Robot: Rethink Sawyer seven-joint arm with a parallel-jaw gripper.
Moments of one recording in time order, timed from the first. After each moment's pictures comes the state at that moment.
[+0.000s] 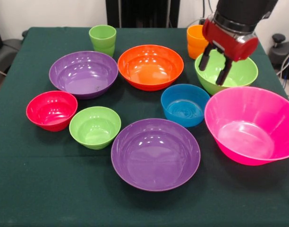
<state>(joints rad) 0.26 -0.37 -0.44 1.40 0.39 0.58 2.53</state>
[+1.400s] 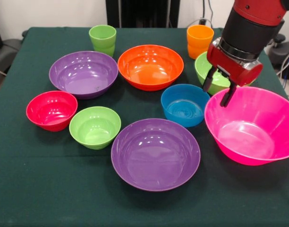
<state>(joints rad) 0.27 -0.27 -0.44 1.29 0.39 0.58 2.53</state>
